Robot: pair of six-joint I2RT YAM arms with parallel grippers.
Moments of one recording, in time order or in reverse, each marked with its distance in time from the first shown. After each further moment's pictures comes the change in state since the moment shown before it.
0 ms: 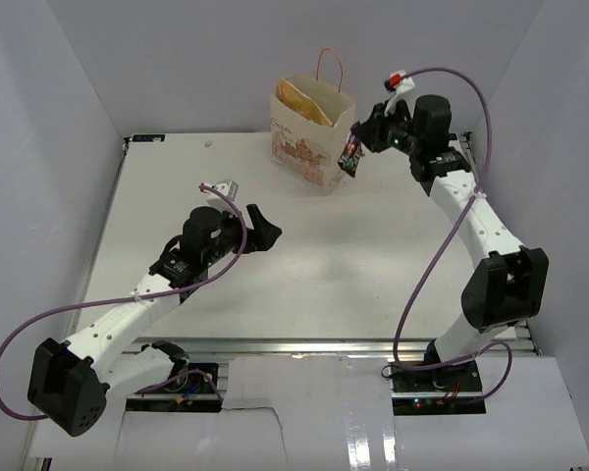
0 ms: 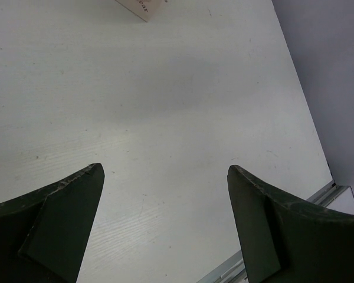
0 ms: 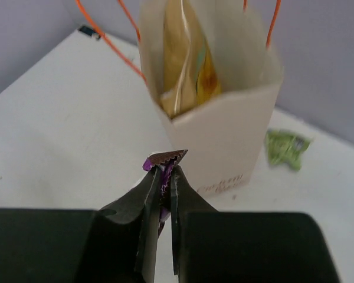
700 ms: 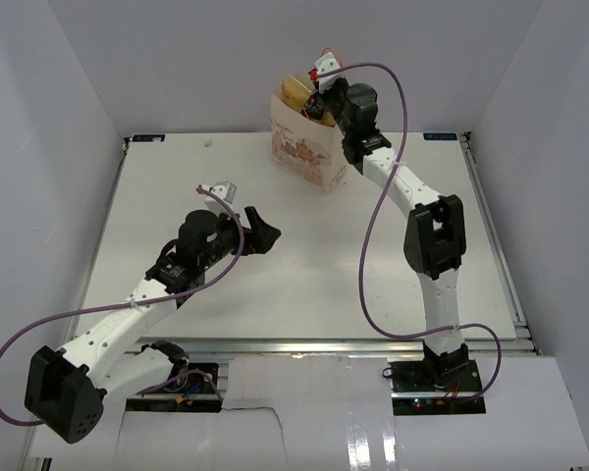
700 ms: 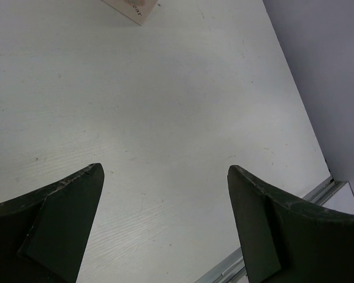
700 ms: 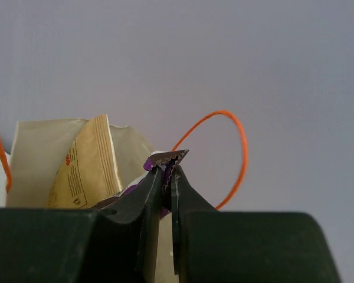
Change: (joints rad) left arm 0.000 -0.043 -0.022 0.017 0.018 0.022; right arm 0.196 0.566 0.546 0.467 0.441 -0.556
